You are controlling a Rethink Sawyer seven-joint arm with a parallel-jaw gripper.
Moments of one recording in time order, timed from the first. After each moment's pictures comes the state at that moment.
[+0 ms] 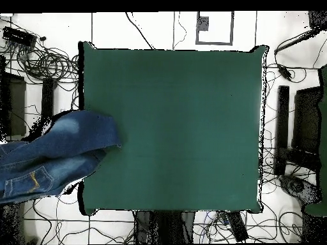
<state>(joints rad) 0.77 -0.56 -0.98 0.92 0.67 1.60 3.03</state>
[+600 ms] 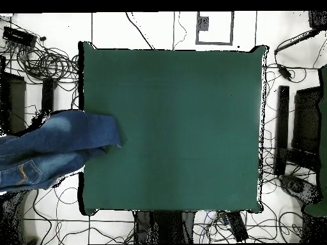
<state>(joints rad) 0.77 -0.50 -0.96 0.87 0.71 1.57 3.11</state>
